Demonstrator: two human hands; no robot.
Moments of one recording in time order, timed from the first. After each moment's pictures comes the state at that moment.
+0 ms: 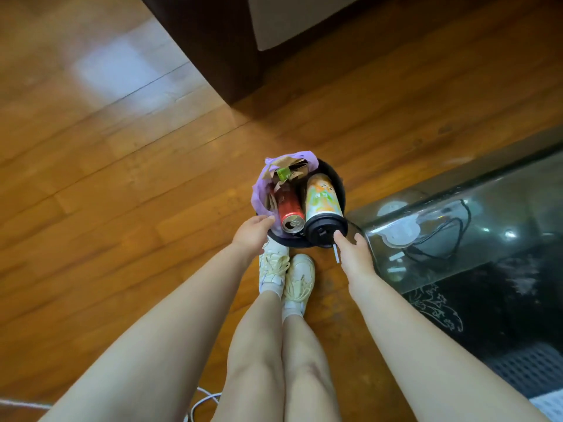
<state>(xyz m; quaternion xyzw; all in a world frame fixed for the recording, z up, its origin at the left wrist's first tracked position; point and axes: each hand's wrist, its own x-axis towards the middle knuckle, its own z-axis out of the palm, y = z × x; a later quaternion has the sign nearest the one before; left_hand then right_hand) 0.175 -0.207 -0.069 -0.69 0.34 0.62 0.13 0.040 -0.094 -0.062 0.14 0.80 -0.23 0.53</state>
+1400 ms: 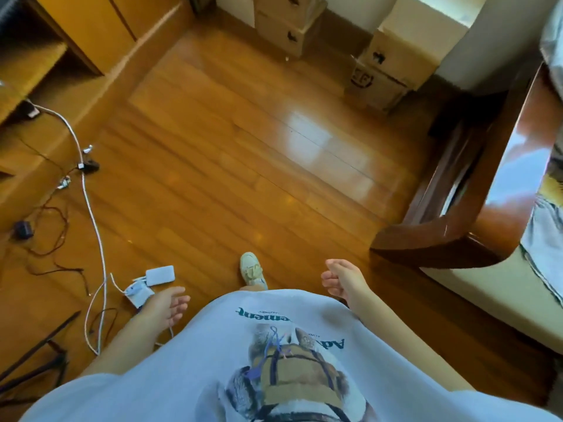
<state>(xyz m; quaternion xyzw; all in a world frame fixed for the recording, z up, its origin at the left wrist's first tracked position) 0.654 -0.073 0.228 -0.76 -0.27 0.53 -0.28 0.380 -0.285 0.243 -0.34 0.69 0.02 0.63</state>
